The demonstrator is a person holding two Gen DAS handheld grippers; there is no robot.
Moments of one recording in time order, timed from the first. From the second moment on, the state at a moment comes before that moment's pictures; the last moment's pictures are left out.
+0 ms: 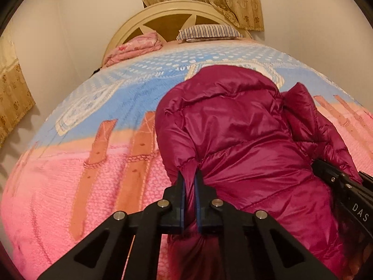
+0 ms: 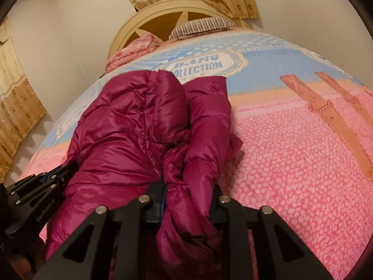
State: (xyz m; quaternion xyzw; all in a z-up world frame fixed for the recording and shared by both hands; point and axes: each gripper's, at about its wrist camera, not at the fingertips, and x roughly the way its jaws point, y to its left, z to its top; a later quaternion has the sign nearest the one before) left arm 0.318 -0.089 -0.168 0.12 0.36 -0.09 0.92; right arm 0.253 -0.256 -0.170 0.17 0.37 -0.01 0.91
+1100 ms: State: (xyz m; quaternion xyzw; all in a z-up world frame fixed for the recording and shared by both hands) left arm 0.265 0.027 -0.097 0.08 0.30 0.00 0.95; right arm 0.258 -0.162 -0.117 0.13 0.34 0.10 0.93
